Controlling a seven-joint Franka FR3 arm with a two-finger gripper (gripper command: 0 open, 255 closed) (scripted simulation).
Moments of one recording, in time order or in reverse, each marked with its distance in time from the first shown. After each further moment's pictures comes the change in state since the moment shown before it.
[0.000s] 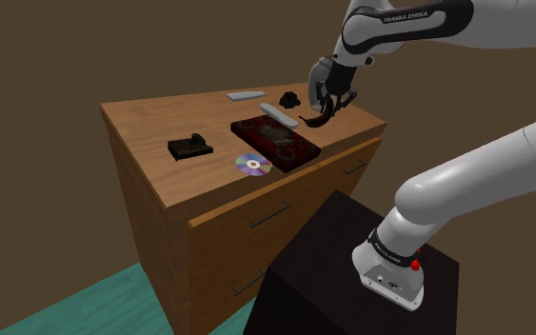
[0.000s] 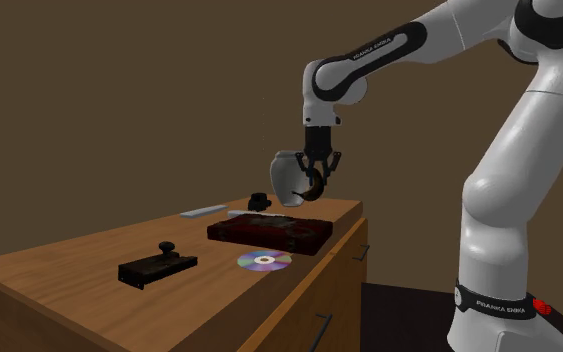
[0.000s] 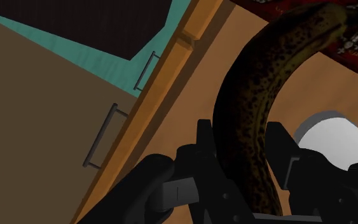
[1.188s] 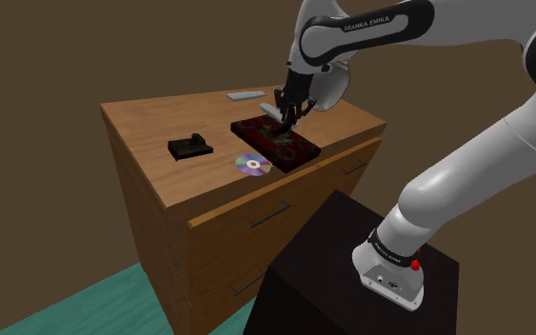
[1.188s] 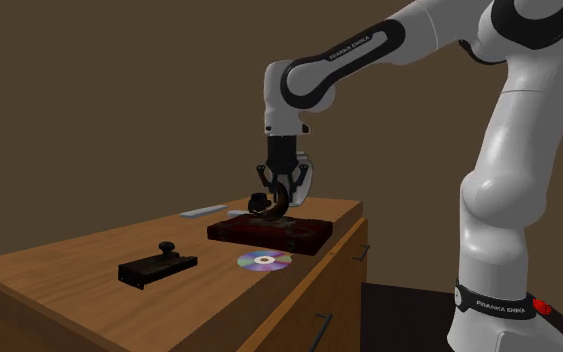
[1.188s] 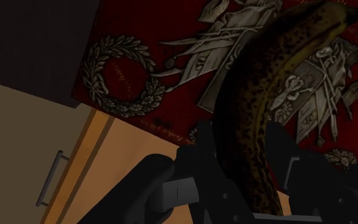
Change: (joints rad) arm 0.103 0.171 0.189 0.070 0.059 0.090 0.264
